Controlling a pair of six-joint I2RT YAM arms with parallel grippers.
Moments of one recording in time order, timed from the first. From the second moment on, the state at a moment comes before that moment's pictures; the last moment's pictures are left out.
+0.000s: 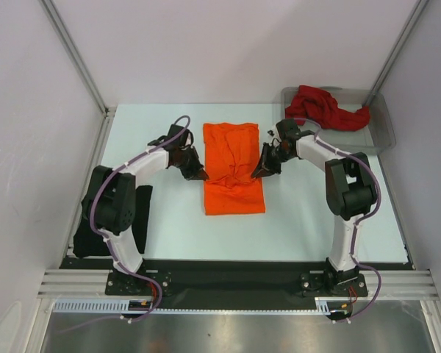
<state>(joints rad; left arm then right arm) -0.34 1.81 1.24 -0.51 0.33 -0.76 0.30 1.99 1.43 -0.59 -0.61 0.53</state>
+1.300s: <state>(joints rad) -0.33 1.70 1.36 -0.54 0.26 -0.50 0.29 2.00 1.73 -0.84 -0.35 0.34</state>
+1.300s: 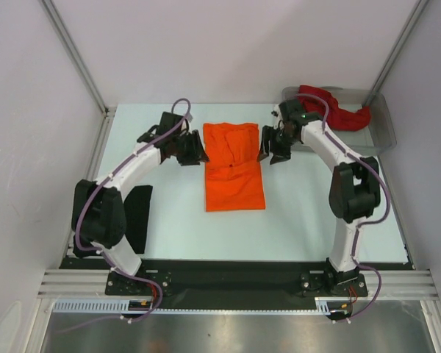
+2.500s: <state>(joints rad) -0.39 2.13 1.59 -0.59 0.21 -0.31 0.38 2.26 1.82 -0.71 -0.40 0.41</state>
